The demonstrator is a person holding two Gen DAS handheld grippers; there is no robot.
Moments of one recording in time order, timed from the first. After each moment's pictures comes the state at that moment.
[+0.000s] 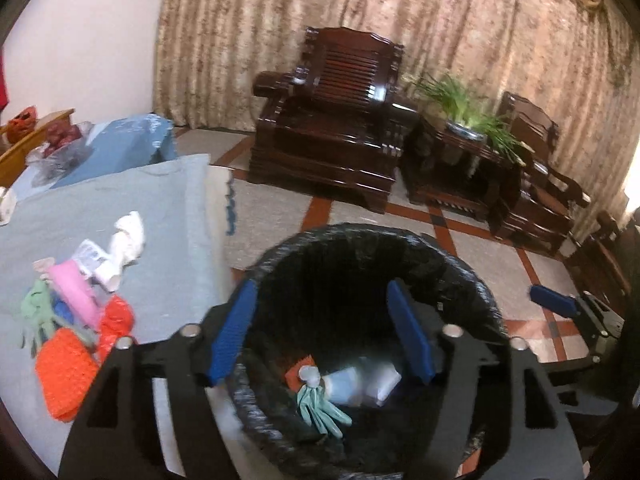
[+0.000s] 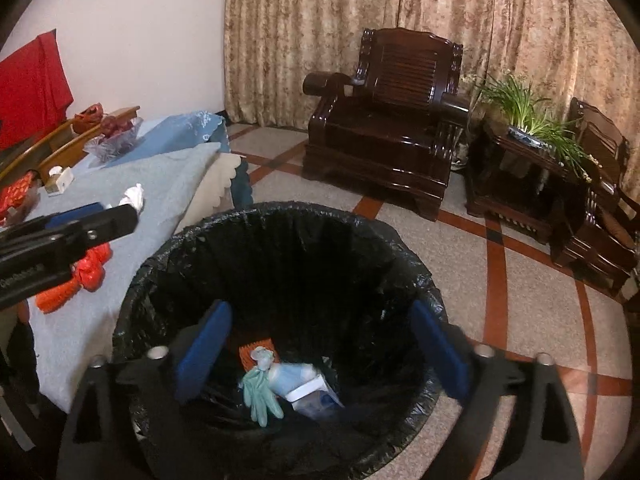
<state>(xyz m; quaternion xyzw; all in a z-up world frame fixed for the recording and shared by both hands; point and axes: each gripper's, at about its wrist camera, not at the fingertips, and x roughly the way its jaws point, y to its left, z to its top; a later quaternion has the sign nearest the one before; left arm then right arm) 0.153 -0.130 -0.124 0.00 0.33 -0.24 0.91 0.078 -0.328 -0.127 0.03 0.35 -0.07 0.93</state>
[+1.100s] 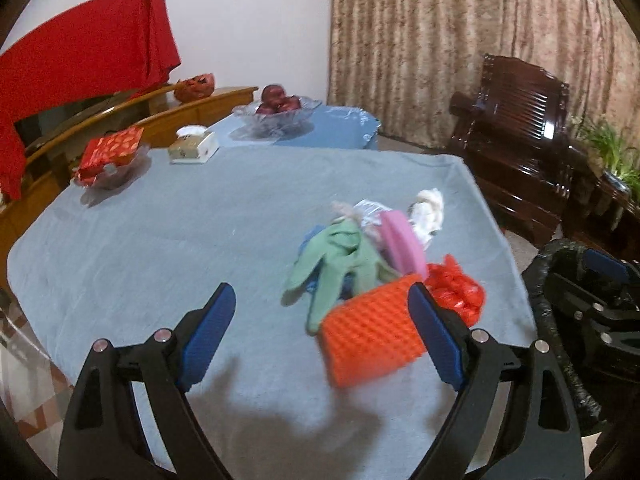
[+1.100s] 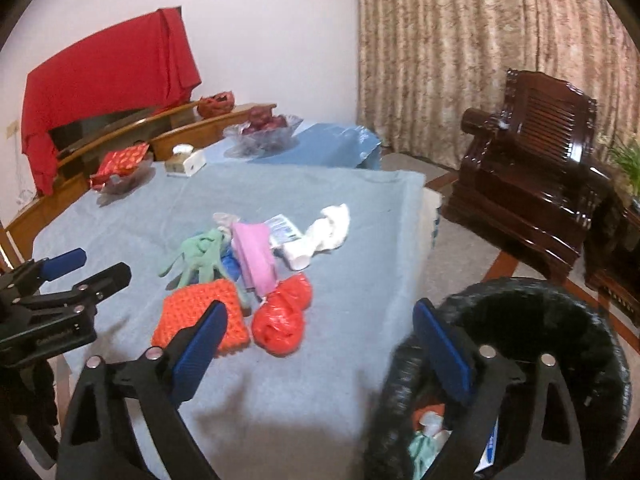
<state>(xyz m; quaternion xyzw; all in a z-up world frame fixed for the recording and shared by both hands) 0.131 0.121 -0.135 -0.01 0.33 0.05 0.94 0.159 -0.111 -0.136 -0.01 0.31 0.14 0.94</state>
